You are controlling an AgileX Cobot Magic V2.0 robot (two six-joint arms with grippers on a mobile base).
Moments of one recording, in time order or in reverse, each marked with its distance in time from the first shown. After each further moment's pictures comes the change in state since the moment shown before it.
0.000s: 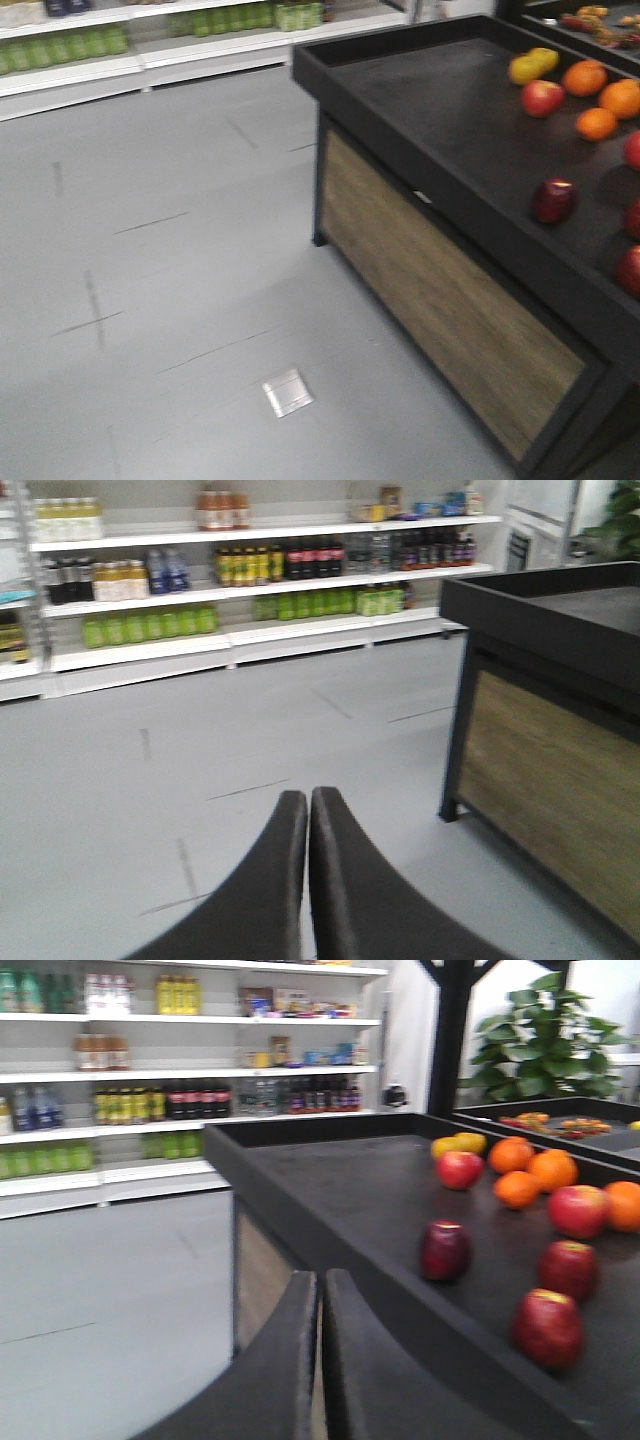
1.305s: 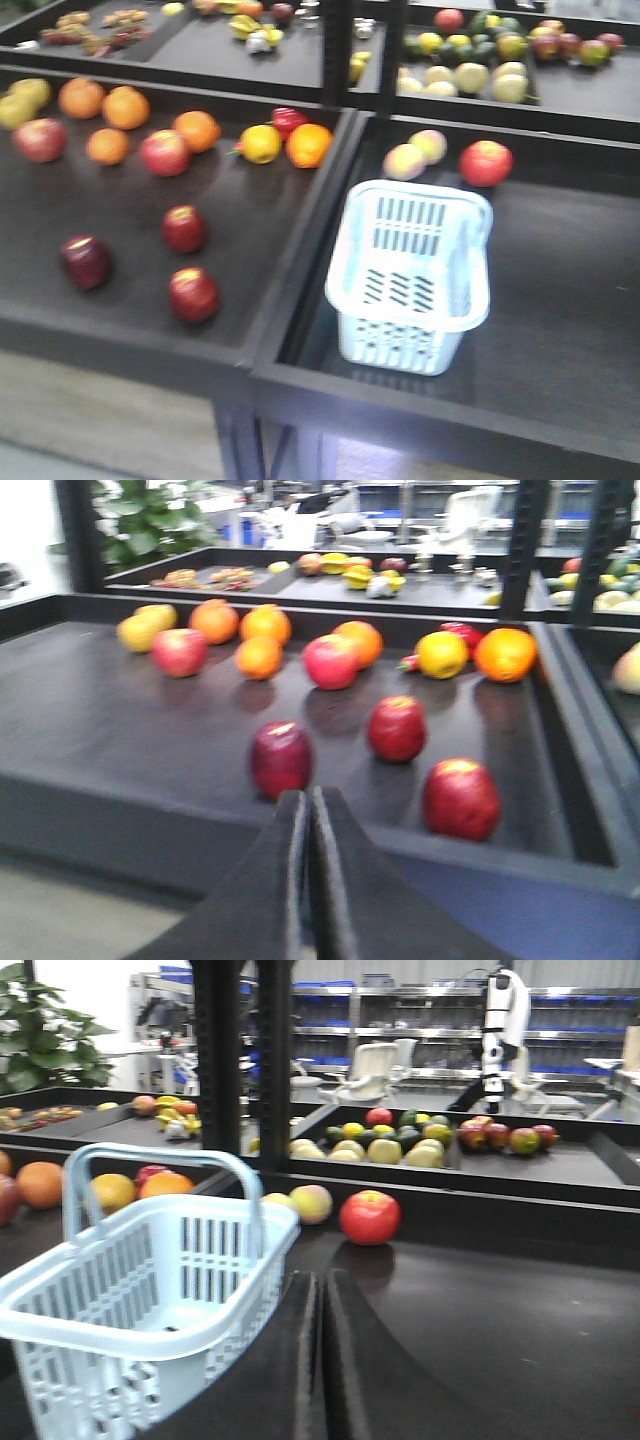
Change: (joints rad) left arm 0.000 0.000 0.000 0.000 0.000 0.000; right arm 0.000 0.000 0.000 0.000 0.000 0.000
